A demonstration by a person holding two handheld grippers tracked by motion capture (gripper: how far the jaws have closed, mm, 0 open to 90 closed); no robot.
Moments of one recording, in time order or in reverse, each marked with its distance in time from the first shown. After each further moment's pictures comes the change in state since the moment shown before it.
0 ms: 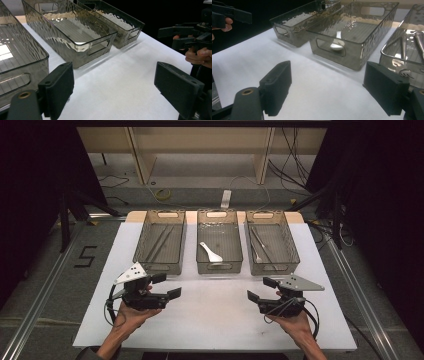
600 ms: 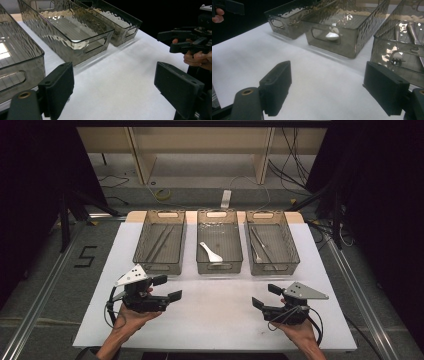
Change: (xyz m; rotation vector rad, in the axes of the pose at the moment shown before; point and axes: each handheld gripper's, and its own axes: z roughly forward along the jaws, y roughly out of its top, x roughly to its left) left arm -0.004 -0.003 -0.001 0.005 -0.013 0.004; right arm -0.001 -0.020 -0.010 0.014 -0.033 0.012
